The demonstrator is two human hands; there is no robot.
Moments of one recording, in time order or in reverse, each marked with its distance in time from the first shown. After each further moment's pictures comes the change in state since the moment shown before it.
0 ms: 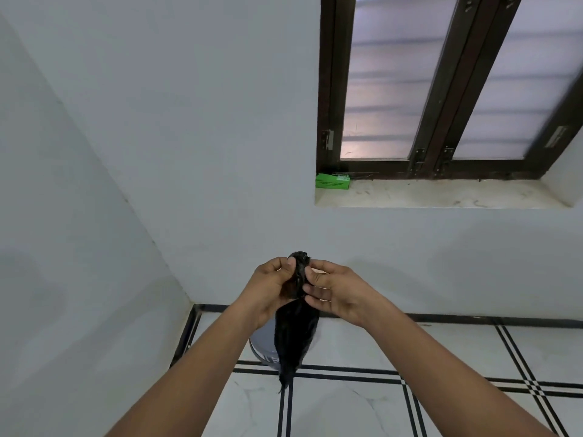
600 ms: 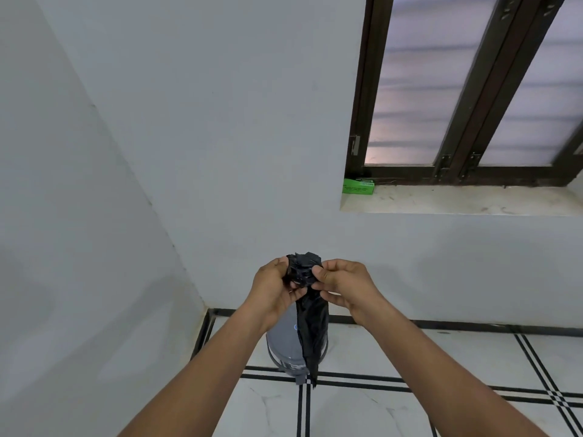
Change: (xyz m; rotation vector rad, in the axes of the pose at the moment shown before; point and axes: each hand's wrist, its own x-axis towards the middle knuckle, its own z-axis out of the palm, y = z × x) left_hand -0.001 0.025 -0.070 -0.212 0.111 -0.013; right_hand 0.031 0.012 0.076 -0.157 0.160 -0.171
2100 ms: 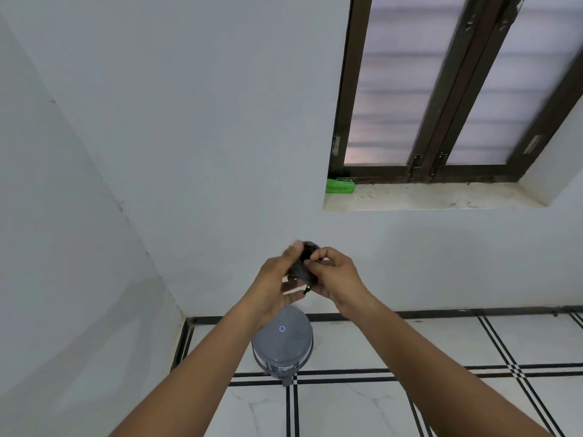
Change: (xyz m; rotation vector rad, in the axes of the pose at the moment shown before) left_hand 0.003 0.016 -0.015 0.223 -0.238 -0.012; right_hand 0.007 0.003 0.031 -0.019 0.130 -0.135
